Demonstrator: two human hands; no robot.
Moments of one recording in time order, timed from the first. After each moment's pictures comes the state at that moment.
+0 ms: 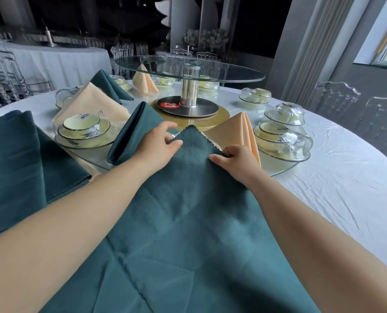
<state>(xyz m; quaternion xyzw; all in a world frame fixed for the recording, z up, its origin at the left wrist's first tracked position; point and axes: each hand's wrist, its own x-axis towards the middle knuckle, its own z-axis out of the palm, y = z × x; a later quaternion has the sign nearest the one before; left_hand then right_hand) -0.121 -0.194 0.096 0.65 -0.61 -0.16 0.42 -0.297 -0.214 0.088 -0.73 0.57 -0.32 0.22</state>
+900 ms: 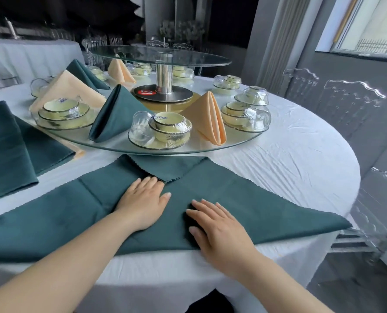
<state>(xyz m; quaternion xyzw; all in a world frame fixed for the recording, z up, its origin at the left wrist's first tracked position) -0.165 -0.070 0.019 0.67 -0.74 -0.06 0.02 -0.338 -0.026 0.000 -0.86 0.49 -0.17 -0.02</state>
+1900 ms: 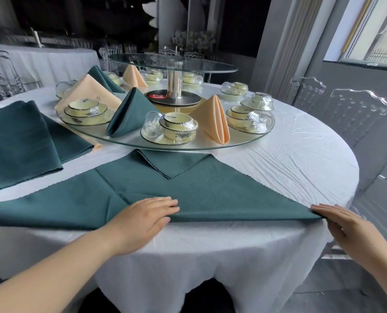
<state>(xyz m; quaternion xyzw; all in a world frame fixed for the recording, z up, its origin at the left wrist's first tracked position) -0.145 -0.001 0.009 0.52 -0.84 -0.09 0.12 -0.539 -0.009 0.018 -0.78 0.56 -0.26 -0.09</state>
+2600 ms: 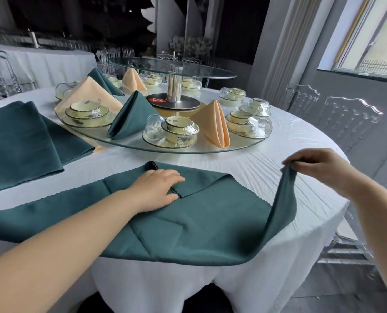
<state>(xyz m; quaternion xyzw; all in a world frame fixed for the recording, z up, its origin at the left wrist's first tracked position) -0.155 -0.057 0.037 0.55 -0.83 -0.03 0.05 -0.479 -0.067 0.115 -0.73 0.54 -0.34 0.24</state>
